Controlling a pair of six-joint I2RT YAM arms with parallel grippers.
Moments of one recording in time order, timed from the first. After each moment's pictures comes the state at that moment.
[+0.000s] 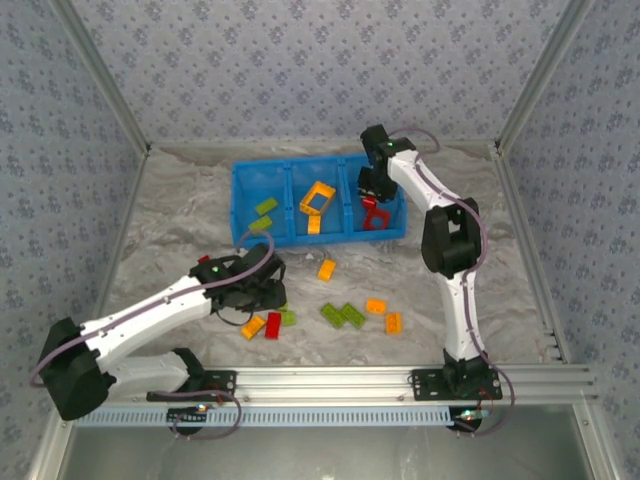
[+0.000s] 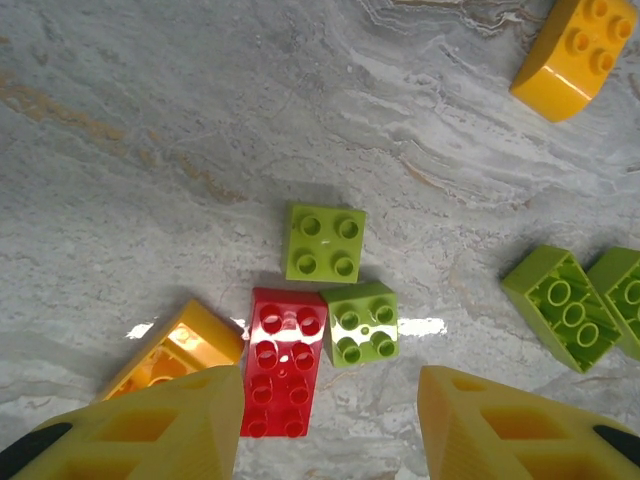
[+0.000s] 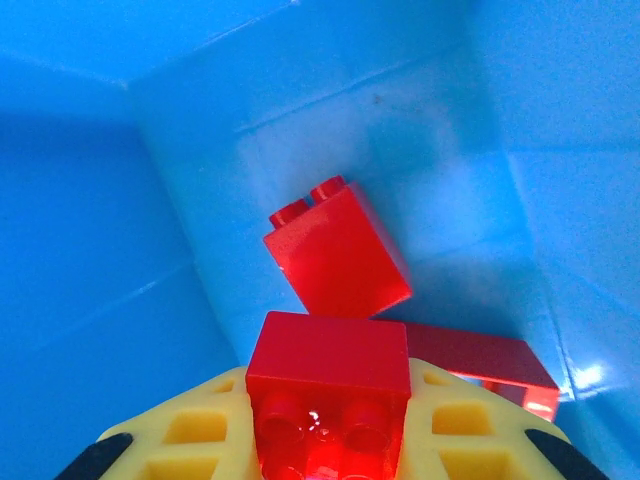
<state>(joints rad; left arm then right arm) -0.88 1.16 0.84 -0.86 -0.09 -0.95 0.34 2.29 2.09 -1.05 -0.01 0.61</state>
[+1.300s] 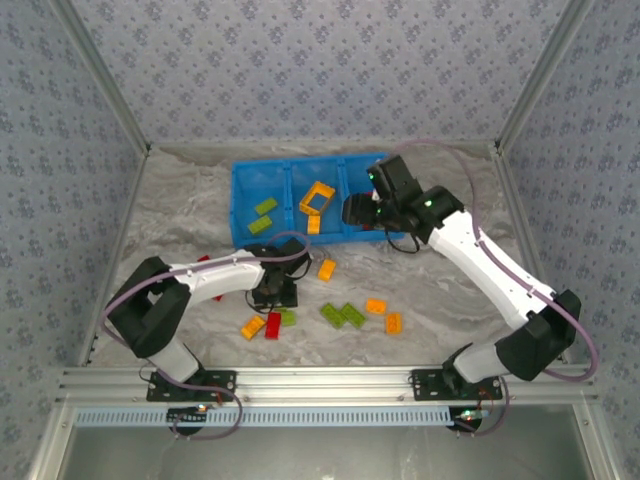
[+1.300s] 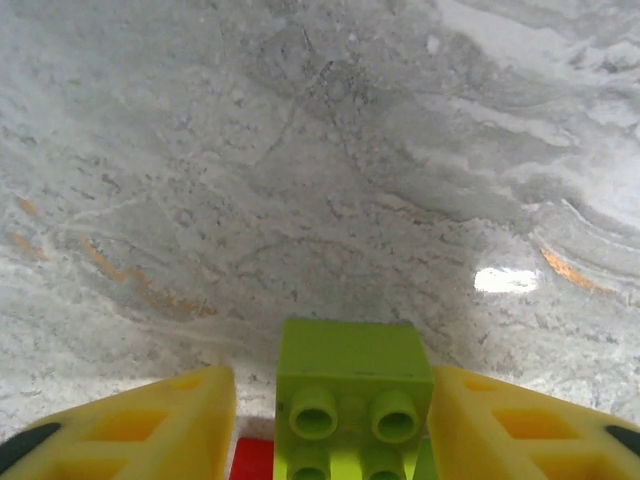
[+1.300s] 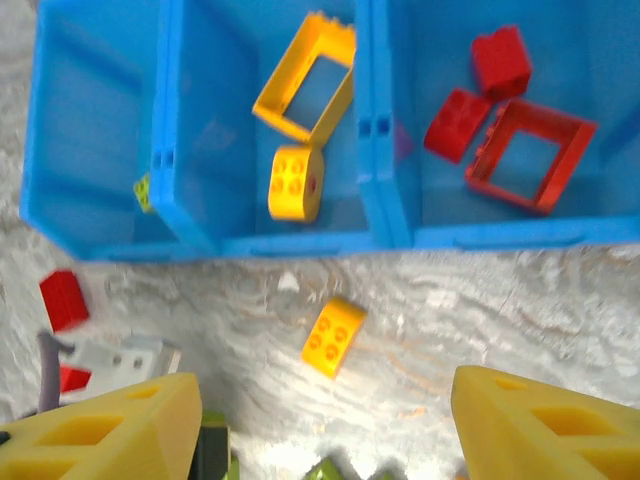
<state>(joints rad) -0.82 1.62 0.92 -0.77 -0.05 -0.86 0.64 1.41 1.42 -0.89 0.03 0.62</state>
